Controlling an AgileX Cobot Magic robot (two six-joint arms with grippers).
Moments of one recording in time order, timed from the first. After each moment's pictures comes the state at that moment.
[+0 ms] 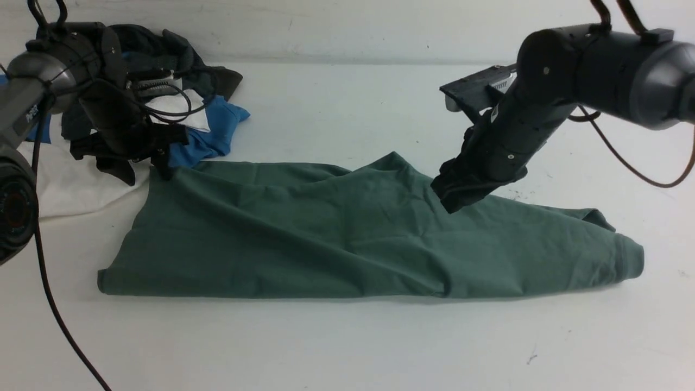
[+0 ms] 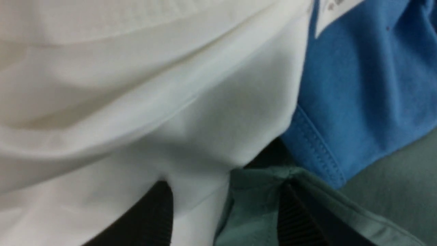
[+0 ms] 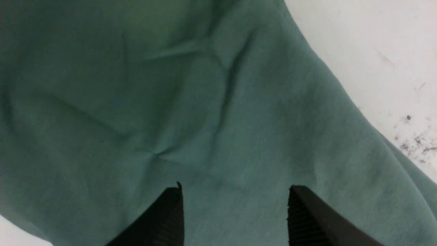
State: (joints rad) right arm 0.35 1.99 -1.64 0.13 1.01 -0.28; left arm 0.05 2.43 -2.17 -0.01 1.14 -0.19
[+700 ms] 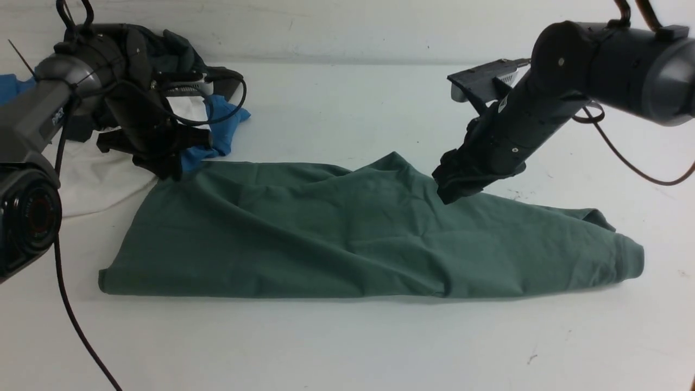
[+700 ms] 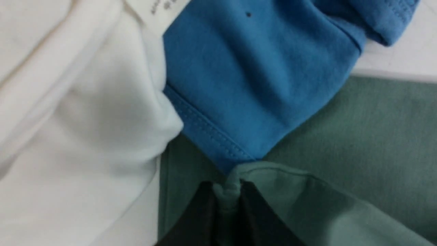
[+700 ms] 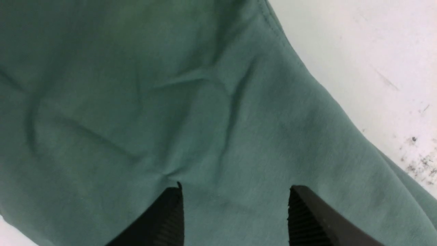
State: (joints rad) right arm 0.33 1.99 -1.64 0.20 0.97 -0.32; left arm 0.00 2.45 -2.26 -0.03 1.20 -0.06
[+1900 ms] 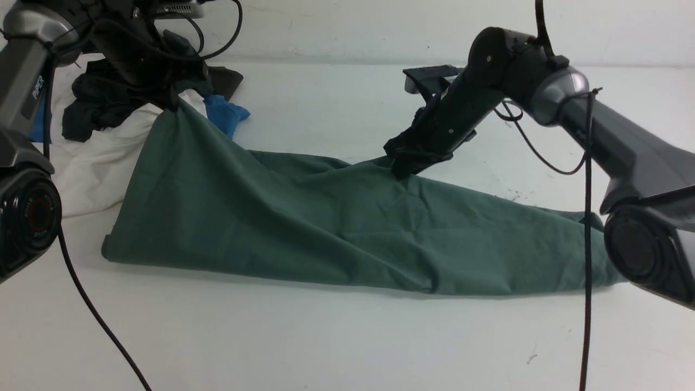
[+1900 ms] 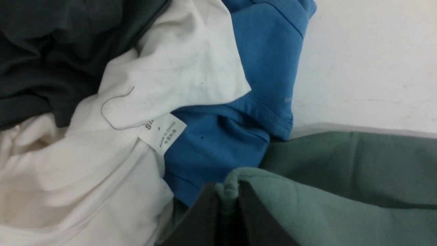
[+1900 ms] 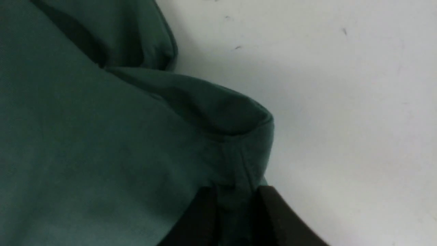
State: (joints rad) right arm 0.31 2.56 -2.47 0.38 1.24 -0.33; left arm -0.01 2.44 -2.53 -0.07 1.26 -0.01
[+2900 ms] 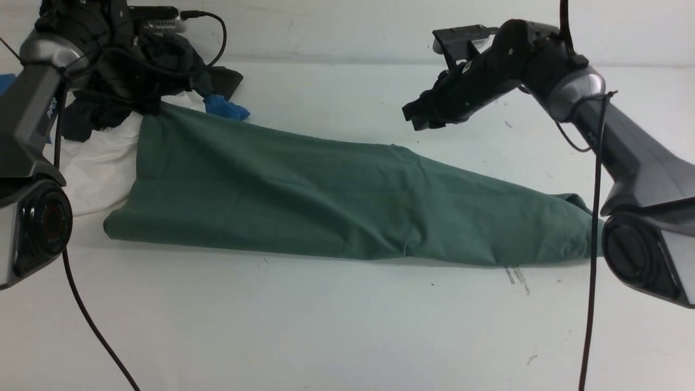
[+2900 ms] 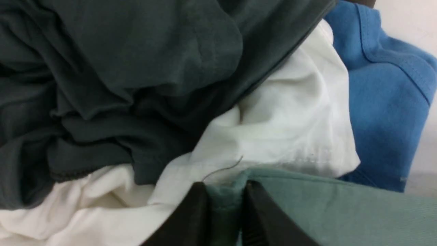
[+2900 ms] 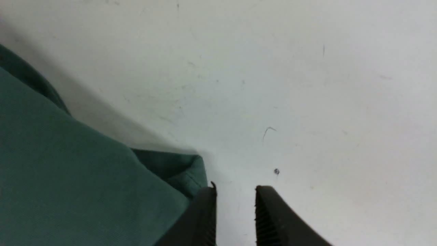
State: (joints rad) right arm 0.25 2.66 -2.65 0.32 1.05 -0.30; left arm 0.02 2.53 -2.55 0.09 1.10 -0.14
